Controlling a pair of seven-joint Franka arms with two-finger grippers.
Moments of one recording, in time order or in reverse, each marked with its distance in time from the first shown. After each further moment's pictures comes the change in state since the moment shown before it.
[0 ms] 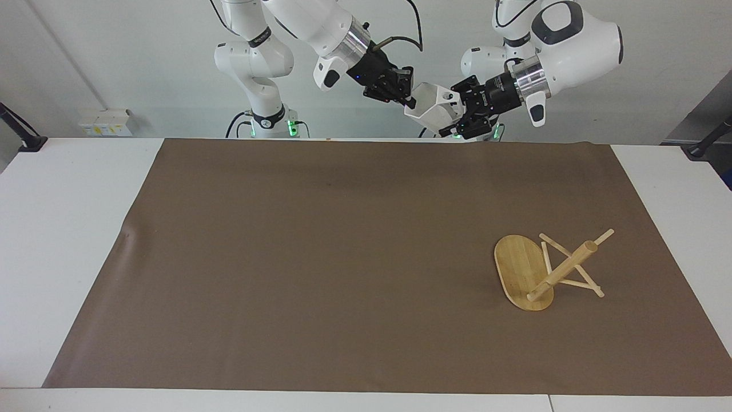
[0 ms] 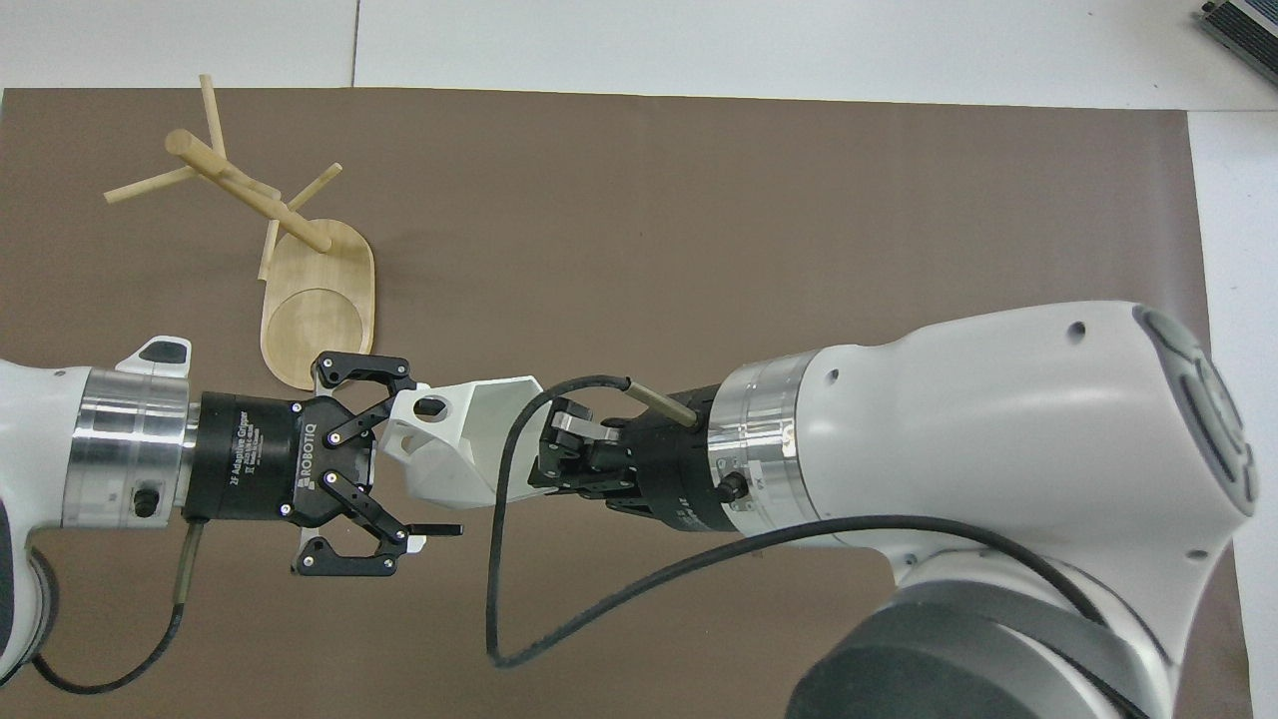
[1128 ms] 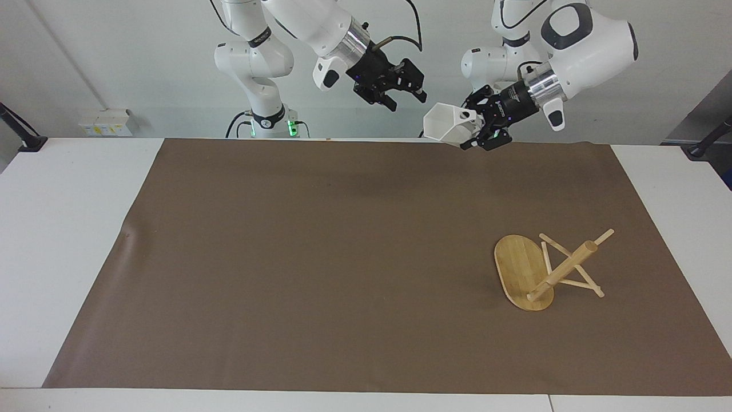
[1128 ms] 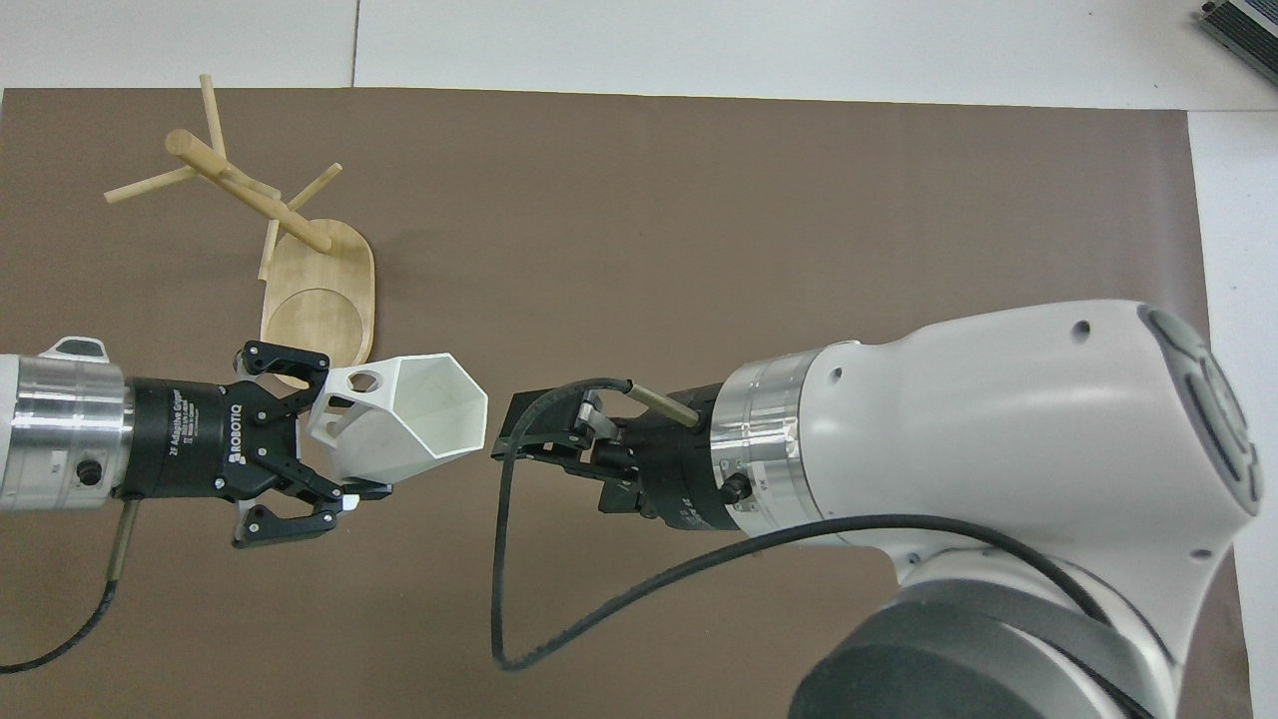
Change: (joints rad) left arm 0.123 0.002 0.013 -0.039 0.255 0.060 -0.209; right arm 0.000 0.000 -0.002 0.000 0.000 0.003 -0.030
